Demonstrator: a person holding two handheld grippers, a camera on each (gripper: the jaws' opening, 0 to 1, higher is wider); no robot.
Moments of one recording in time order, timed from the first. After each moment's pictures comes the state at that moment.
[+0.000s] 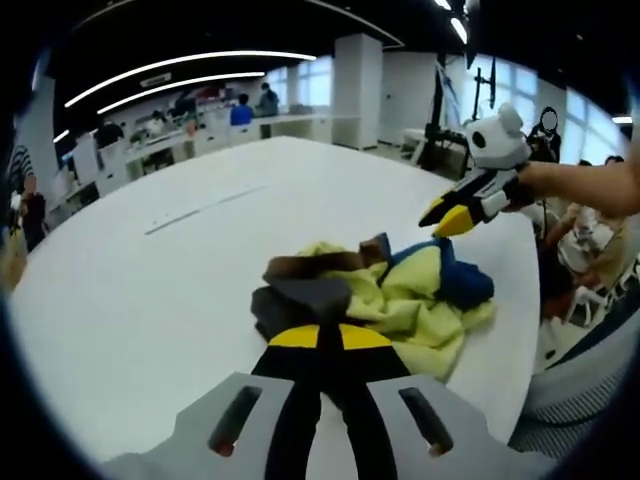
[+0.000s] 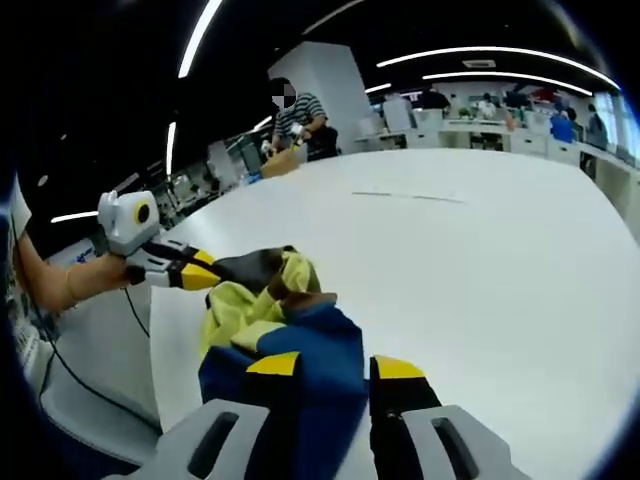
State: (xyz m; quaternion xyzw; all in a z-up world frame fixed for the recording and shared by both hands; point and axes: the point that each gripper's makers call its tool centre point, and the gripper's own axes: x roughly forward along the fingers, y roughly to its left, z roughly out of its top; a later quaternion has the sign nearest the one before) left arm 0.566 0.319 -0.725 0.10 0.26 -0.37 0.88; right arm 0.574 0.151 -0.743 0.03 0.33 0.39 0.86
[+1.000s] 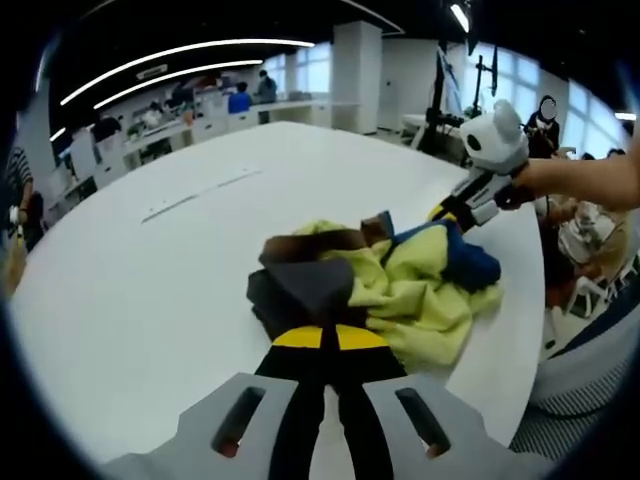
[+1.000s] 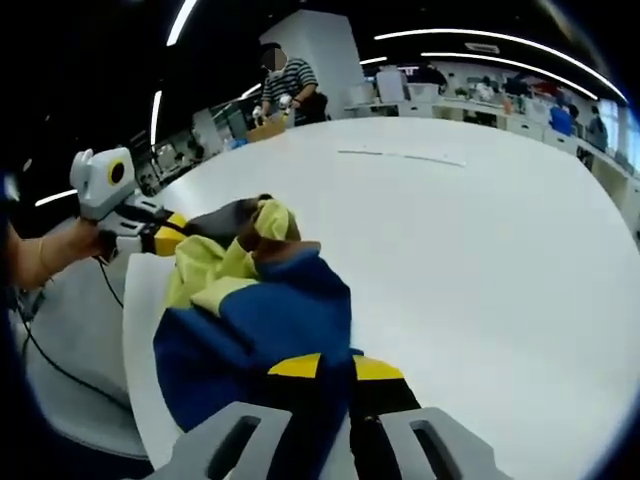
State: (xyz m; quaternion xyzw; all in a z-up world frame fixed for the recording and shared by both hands) left arm 0.564 0.320 -0.743 0.12 0.29 -0.37 0.87; right arm 0.570 0.148 -0.783 -0.03 0.38 0.35 0.85
